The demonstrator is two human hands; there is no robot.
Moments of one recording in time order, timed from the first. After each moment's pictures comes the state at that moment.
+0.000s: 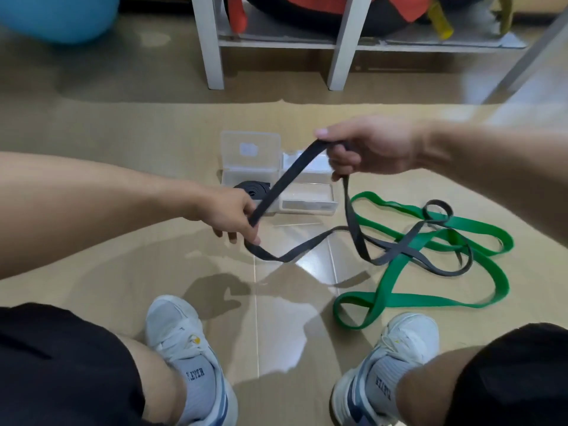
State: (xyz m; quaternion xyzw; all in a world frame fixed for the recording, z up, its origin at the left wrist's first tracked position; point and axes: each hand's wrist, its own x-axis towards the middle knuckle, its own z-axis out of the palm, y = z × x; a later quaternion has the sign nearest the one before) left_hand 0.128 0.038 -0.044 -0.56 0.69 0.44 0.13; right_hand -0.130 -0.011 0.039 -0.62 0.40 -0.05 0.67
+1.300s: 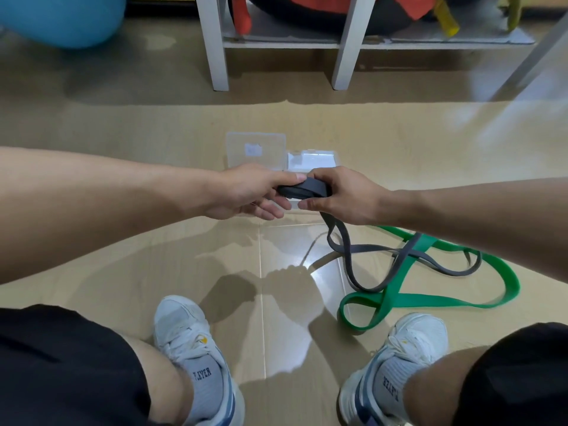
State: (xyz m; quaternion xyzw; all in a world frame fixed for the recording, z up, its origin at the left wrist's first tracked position) left_hand 0.096 0.042 -0.012 -0.60 0.49 0.61 -0.15; right_hand -0.107 0.030 -0.029 -0.78 0.51 -0.07 0.35
